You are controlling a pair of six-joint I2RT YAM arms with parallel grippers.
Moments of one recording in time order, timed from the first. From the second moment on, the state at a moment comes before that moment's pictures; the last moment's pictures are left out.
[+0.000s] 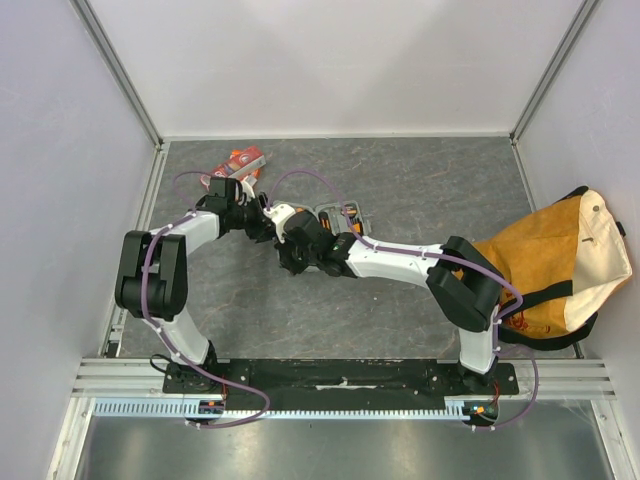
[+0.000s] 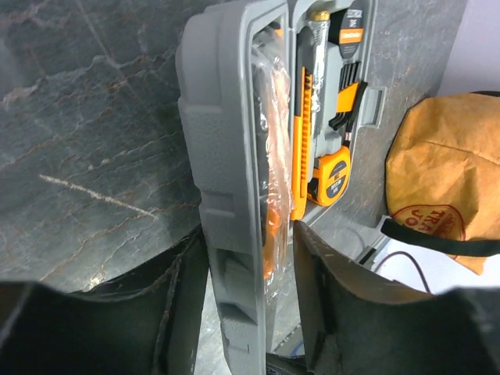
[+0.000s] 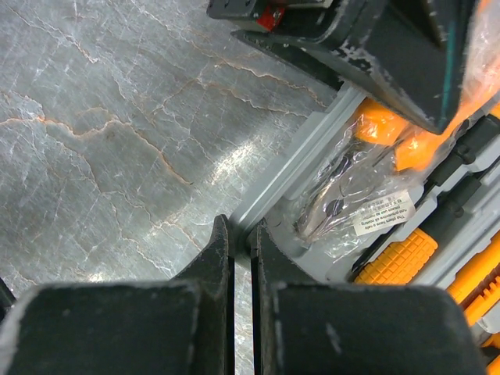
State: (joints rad) left arm -0.13 1.72 0.99 -0.15 0.68 -0.60; right arm 1.00 1.91 1.33 -0.09 0.00 0.19
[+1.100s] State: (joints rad) left arm -0.14 1.84 1.44 -0.67 0.38 -0.36; right arm 0.65 1.66 1.24 -0.26 0.37 0.53
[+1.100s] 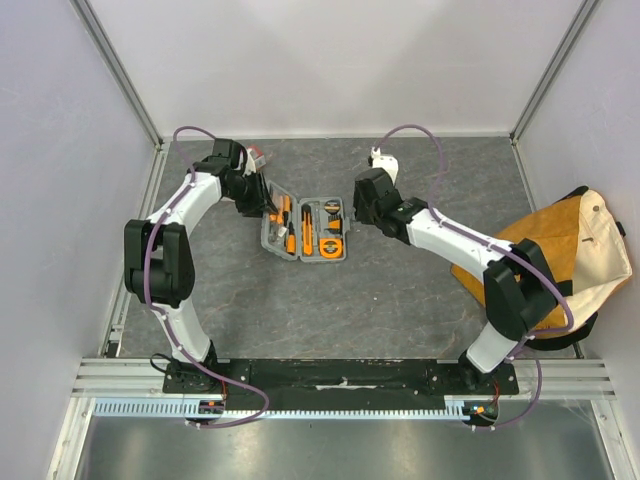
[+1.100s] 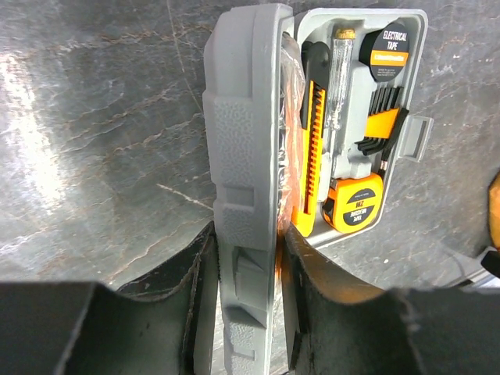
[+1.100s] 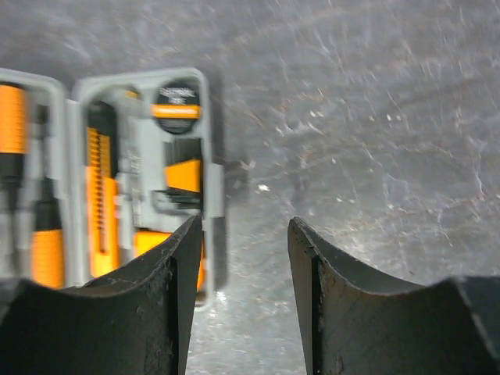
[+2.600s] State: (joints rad) left arm -0.41 1.86 1.60 -0.81 0.14 -0.33; right arm 0.66 1.94 1.26 -0.31 0.09 0.60
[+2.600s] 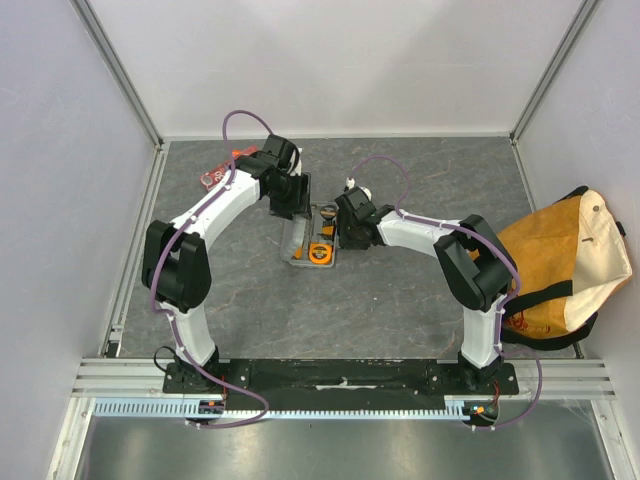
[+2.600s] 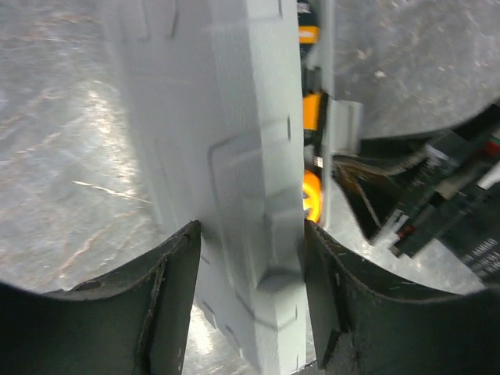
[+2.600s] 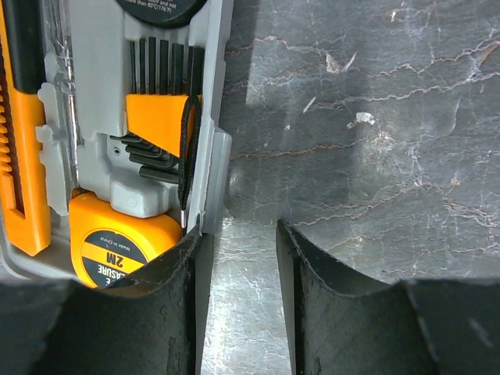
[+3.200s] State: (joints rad) left arm -0.45 1.82 1.57 -0.77 0.19 -0.35; right arm 0.68 1.88 1.21 -0.41 0.28 0.67
